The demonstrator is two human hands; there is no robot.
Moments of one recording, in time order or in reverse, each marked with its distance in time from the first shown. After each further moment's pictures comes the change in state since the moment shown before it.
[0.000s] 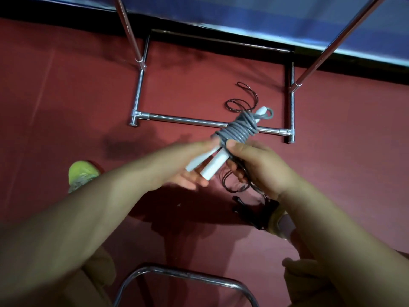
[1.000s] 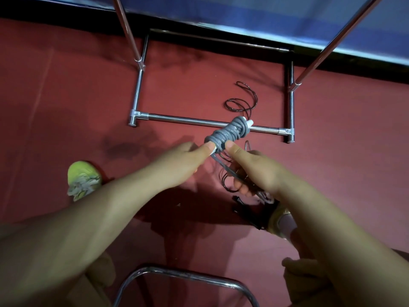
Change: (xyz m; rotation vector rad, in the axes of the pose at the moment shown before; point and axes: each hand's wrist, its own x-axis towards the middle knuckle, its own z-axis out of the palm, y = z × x) left_hand 0.013 -0.011 0.006 0.380 0.325 0.130; right_hand -0.004 -0.007 -0.002 -0.450 0.062 0.321
